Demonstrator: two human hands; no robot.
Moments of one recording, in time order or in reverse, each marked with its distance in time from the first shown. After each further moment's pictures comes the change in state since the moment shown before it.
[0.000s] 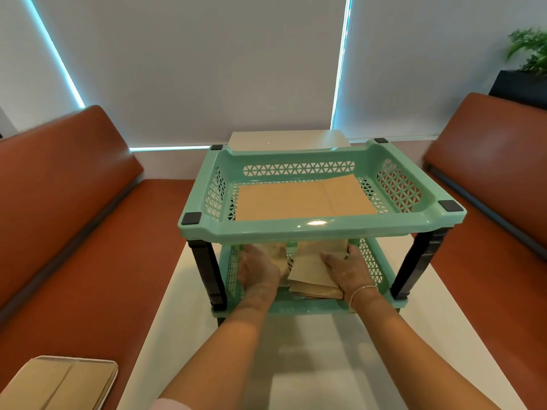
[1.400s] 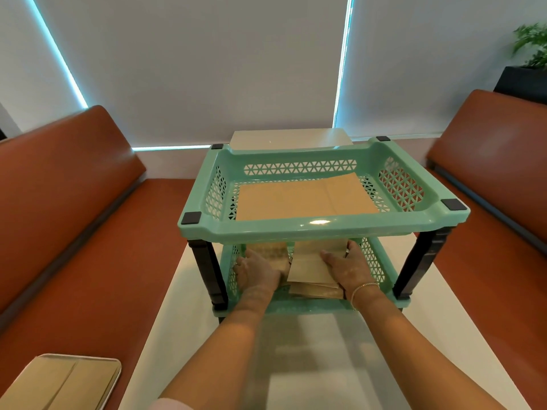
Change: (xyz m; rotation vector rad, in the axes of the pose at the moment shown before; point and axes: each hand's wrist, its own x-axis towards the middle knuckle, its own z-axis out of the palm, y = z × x) left_hand 0.005 -0.012 0.003 0.078 -0.137 -0.015; right_hand 0.002 -0.004 0.000 -0.009 -0.034 -0.007
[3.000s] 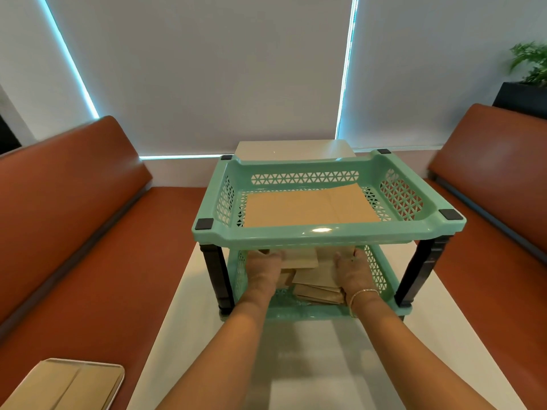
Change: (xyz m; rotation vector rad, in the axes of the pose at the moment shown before) left_hand -0.015 0.021 -0.030 -0.810 -0.064 -0.113; right_hand 0.004 -0.003 0.006 -0.073 0.121 0.002
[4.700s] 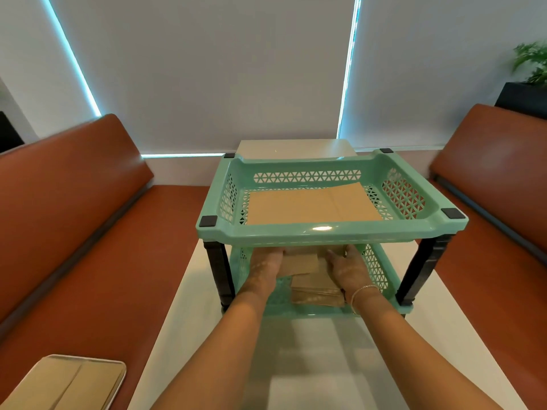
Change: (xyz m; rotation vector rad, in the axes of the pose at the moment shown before) left_hand 0.002 0.009 -0.004 0.106 -0.158 -0.074; right_hand -0.018 -0.013 0.003 0.025 -0.103 -0.019
